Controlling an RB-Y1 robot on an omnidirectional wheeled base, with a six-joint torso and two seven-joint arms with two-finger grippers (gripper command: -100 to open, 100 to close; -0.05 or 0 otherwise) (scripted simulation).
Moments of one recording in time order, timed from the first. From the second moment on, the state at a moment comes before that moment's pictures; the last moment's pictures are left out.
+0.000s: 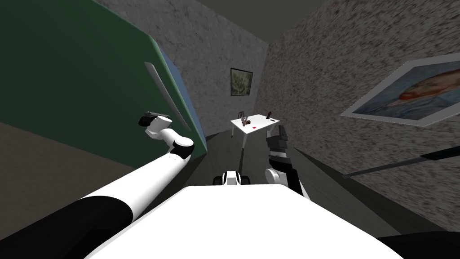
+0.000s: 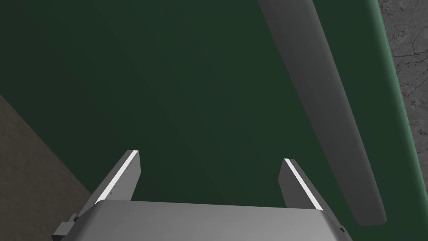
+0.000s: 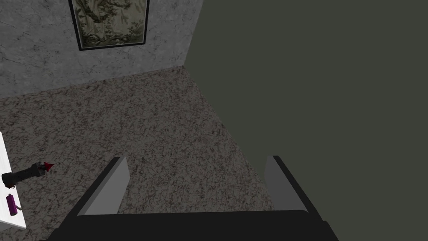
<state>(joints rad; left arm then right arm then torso) -1.08 0.30 1.28 -1.25 -0.13 0.37 0.33 0.50 0.01 0.01 -2.31 -0.08 -0.37 0.00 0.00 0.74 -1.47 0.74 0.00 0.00</state>
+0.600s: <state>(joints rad) -1.15 0.30 1.33 -1.26 -0.12 0.41 0.36 0.50 0.01 0.01 -2.31 -0.08 -0.37 0.00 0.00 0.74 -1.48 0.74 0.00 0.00</state>
